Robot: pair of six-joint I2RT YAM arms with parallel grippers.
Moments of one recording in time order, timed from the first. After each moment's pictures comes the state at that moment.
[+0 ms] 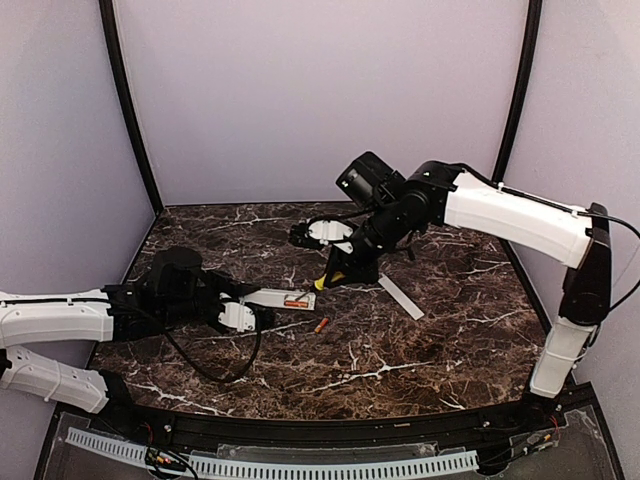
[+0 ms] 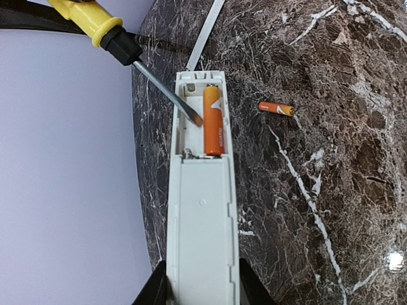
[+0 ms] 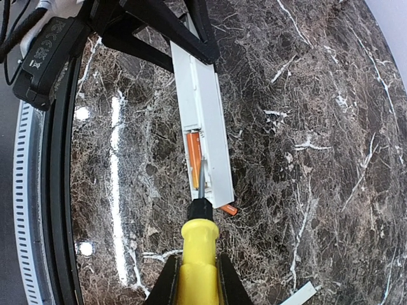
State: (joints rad) left arm -0.85 1.09 0.58 0.00 -0.05 1.23; right arm 0.96 1.78 1.72 -0.96 -0.29 -0.50
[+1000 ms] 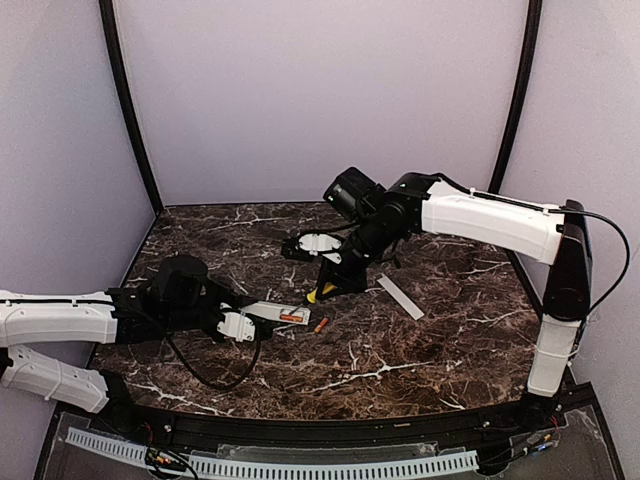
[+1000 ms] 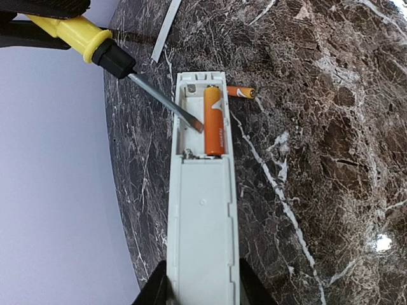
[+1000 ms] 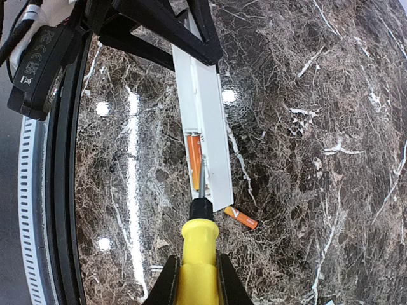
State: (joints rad) left arm -0.86 1.11 0.55 -0.05 -0.04 1.25; right arm 0.95 1.88 1.73 -0.94 -0.37 -0.50
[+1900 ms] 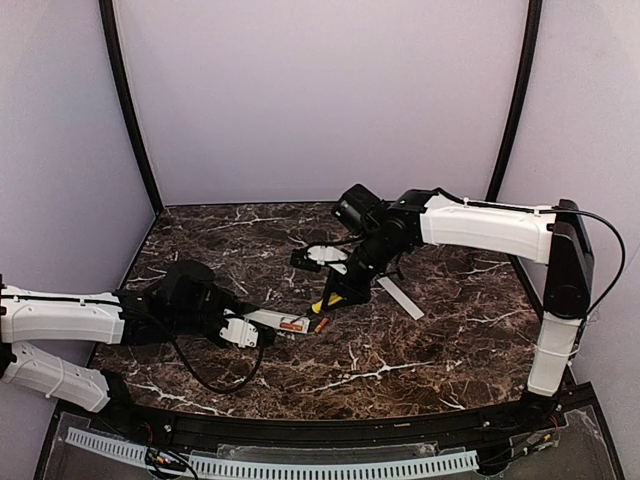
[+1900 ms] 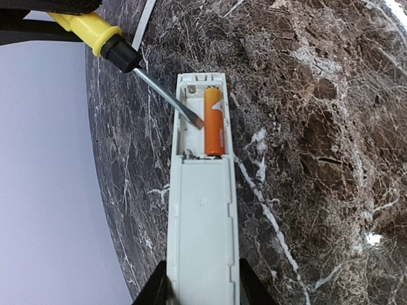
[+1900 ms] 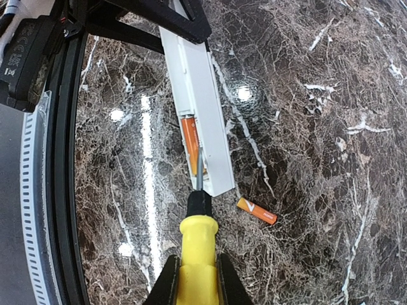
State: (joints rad) left arm -0.86 1.16 0.54 -0.05 -0.05 1.24; right arm 0.91 1.87 1.59 -0.84 -0.44 -0.45
